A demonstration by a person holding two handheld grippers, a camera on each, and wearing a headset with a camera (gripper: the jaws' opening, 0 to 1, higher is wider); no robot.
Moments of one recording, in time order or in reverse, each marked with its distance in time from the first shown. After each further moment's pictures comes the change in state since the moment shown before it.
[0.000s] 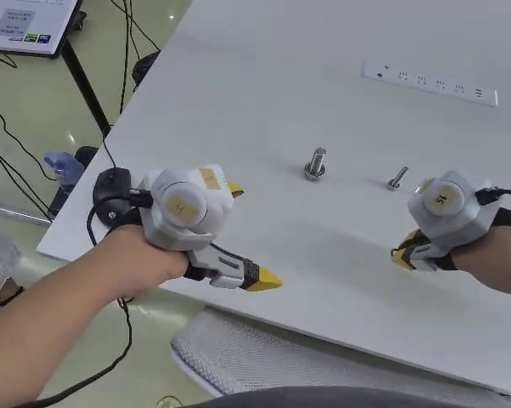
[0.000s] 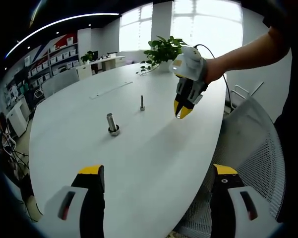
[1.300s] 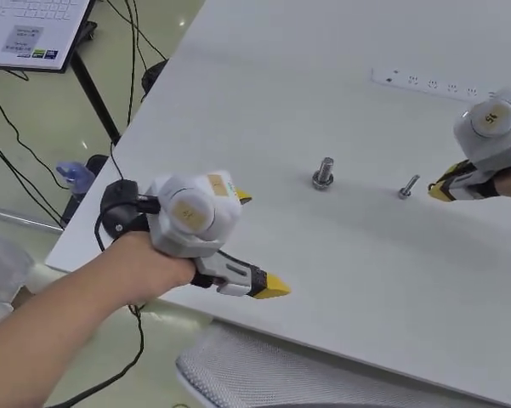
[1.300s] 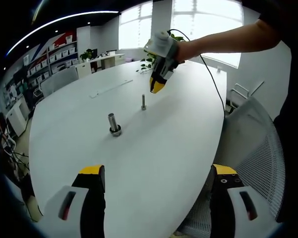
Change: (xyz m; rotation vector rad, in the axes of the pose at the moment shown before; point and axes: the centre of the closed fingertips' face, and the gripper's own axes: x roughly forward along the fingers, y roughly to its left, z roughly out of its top) left arm 0.005 0.008 0.001 -0.003 0.023 -0.005; right arm -0.031 -0.108 0.049 0.006 -0.061 -0.100
